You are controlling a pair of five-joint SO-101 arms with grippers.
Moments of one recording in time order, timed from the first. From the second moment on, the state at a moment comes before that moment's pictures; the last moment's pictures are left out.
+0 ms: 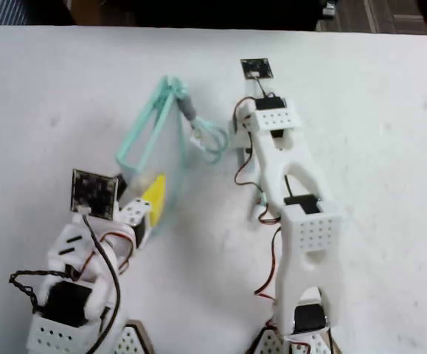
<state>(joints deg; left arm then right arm) 8.7 -94.1 79.5 46.9 4.5 -12.1 40.0 -21.6 62.3 -0.4</state>
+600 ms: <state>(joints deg) 8.7 -94.1 79.5 46.9 4.5 -12.1 38.5 -21.6 65.8 -0.4</state>
